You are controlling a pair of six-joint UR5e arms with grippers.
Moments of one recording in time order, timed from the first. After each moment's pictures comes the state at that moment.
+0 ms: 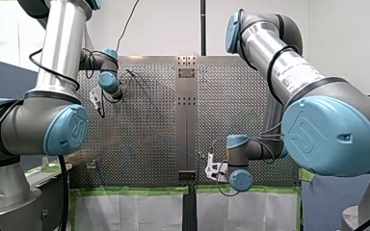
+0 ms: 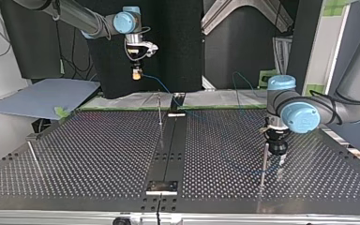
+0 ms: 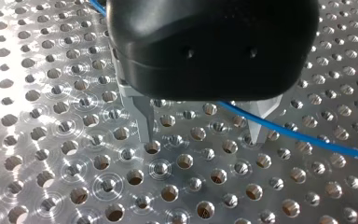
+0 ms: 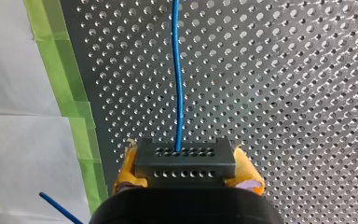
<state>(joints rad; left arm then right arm) 0.05 -1.86 -1.60 -2.93 -1.65 -1.98 2.12 -0.70 1.99 -1.19 1.73 1.68</state>
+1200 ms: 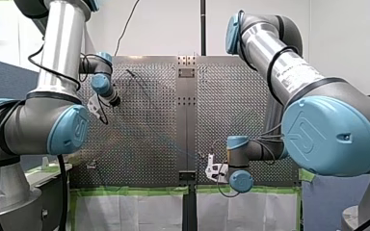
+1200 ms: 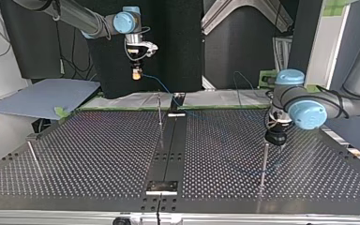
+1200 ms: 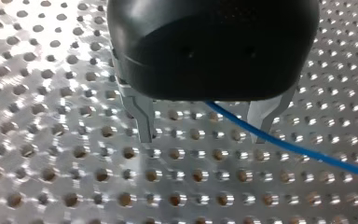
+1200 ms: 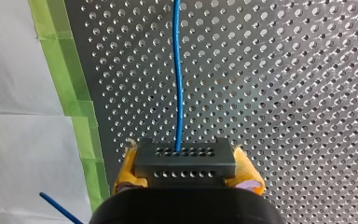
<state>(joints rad) 0.10 -1.86 -1.66 -2.98 -1.51 -2.27 2.12 -0.70 1.99 -1.19 1.73 1.68</state>
